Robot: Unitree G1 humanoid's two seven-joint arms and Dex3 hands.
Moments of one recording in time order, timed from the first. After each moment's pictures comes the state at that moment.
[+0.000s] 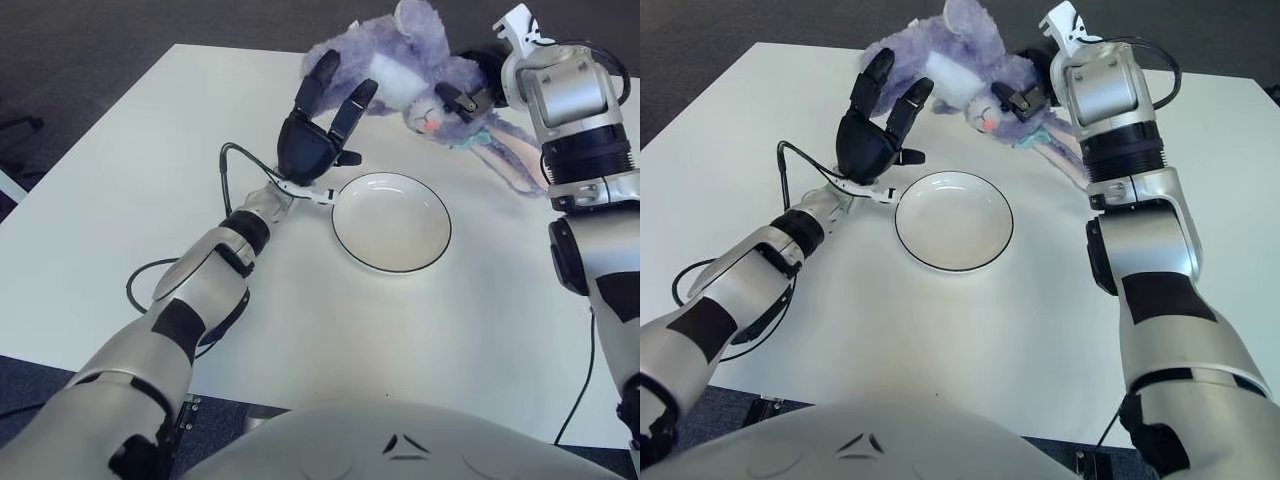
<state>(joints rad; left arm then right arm) -0.92 0.17 -0.70 1.08 1.11 -0.18 1.40 -1.17 -0.46 0.22 0.50 -0.11 0.88 0.53</state>
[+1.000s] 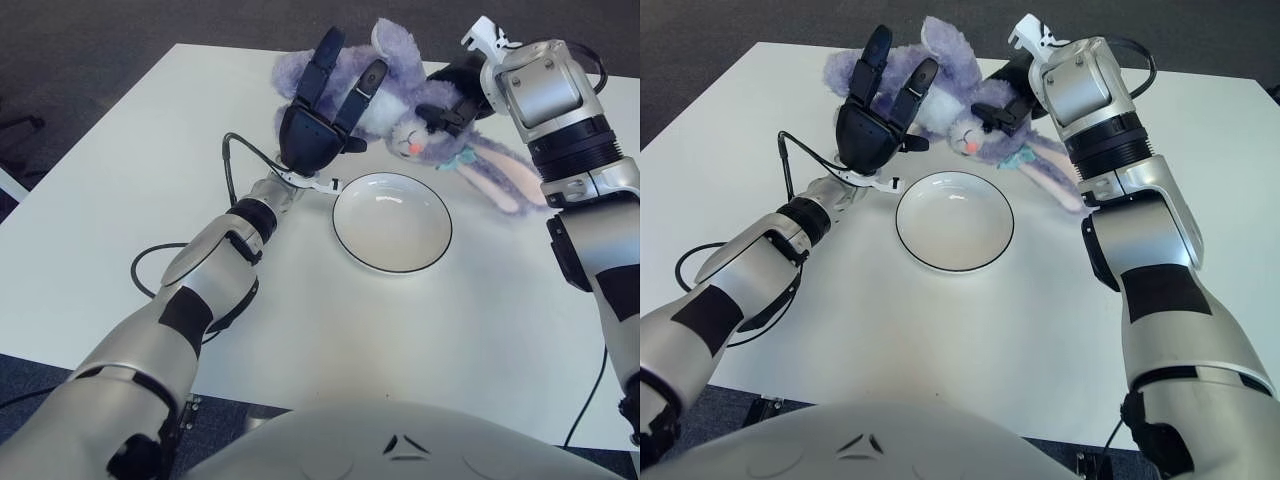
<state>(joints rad) -1.01 0.14 -0.74 1.17 1.11 -0.10 1.51 -1.21 -0.50 0.44 0.50 -0.13 0.94 0.94</state>
